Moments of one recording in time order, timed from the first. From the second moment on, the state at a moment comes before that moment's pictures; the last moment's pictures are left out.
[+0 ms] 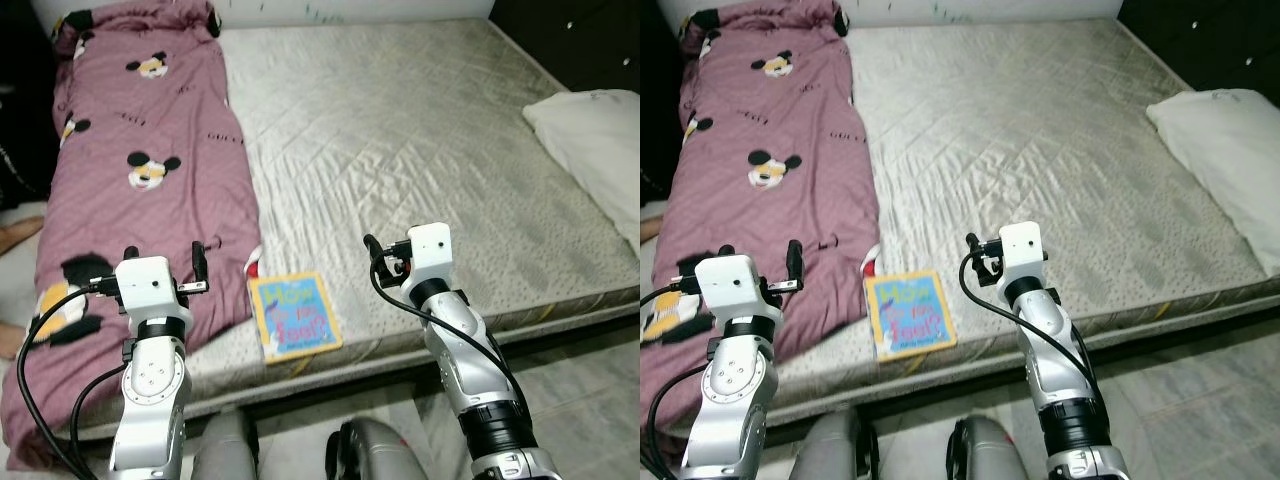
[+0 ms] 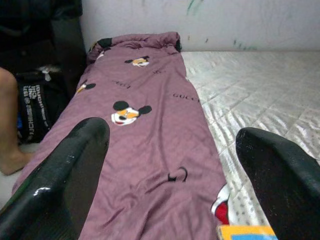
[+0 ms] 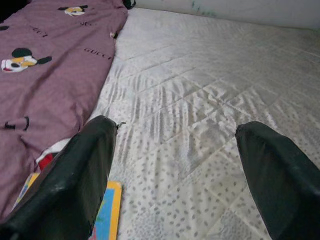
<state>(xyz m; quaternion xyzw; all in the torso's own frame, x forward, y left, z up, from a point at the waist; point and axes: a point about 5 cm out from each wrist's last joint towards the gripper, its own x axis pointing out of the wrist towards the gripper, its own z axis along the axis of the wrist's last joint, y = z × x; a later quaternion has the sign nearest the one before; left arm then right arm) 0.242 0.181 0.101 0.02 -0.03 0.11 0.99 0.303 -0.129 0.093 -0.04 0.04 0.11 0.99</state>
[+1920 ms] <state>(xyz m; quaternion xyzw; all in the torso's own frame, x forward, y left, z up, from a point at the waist) 0.241 0.193 0.101 0.01 -0.02 0.16 0.99 0.307 -0.124 0.097 -0.06 0.03 0.14 0.99</state>
